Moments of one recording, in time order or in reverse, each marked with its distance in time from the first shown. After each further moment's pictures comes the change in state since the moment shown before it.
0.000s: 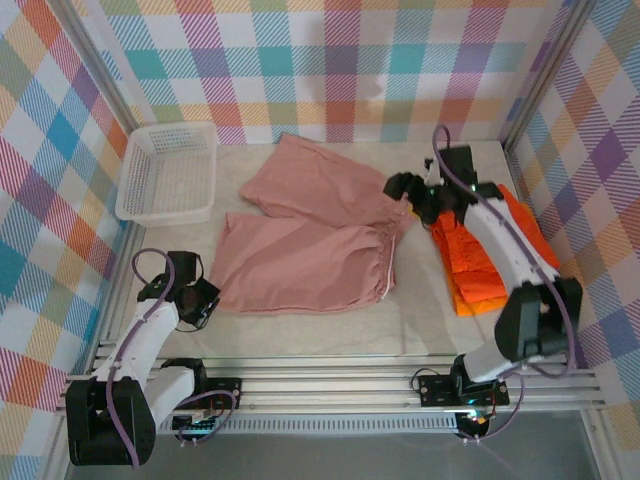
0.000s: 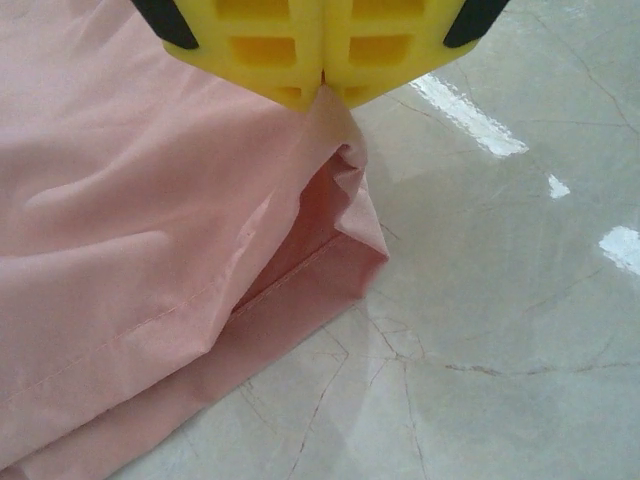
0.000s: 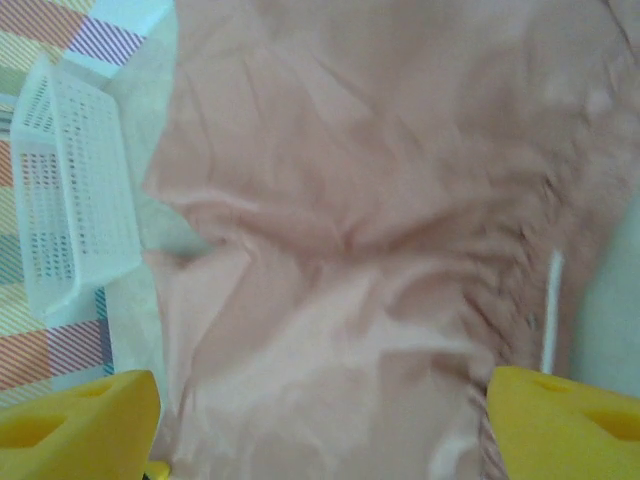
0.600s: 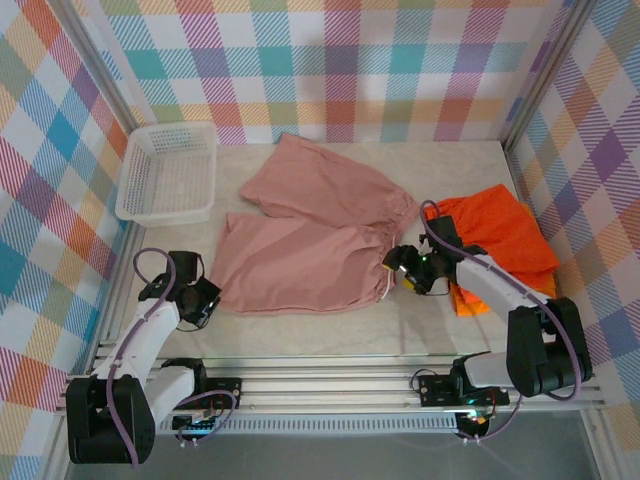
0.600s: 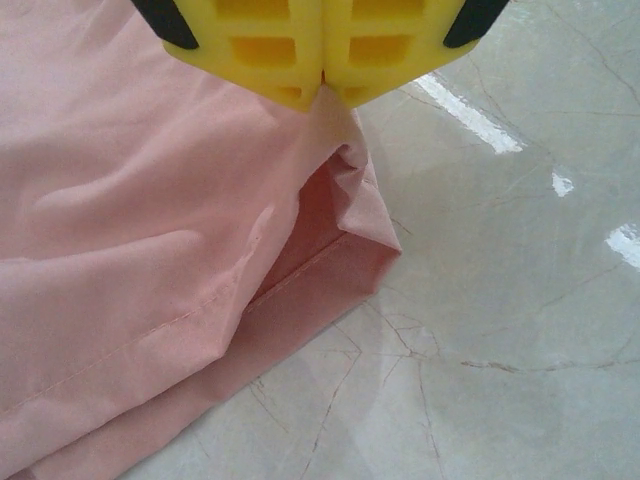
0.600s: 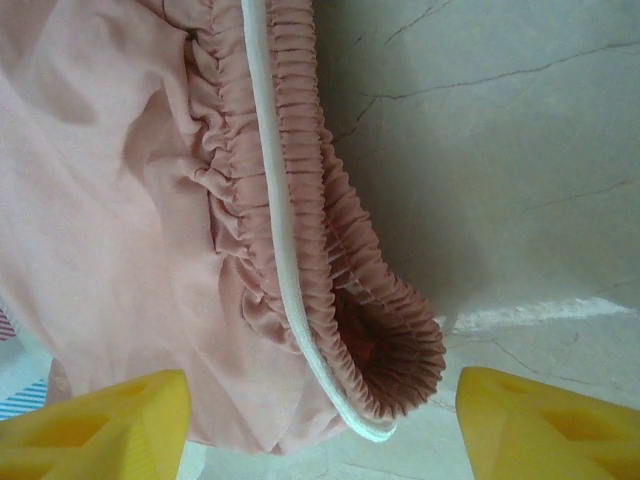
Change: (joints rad) left arm -0.003 0.006 -0.005 0.020 0.000 -0.003; right arm 0.073 -0.116 -0.502 0.160 0.004 0.174
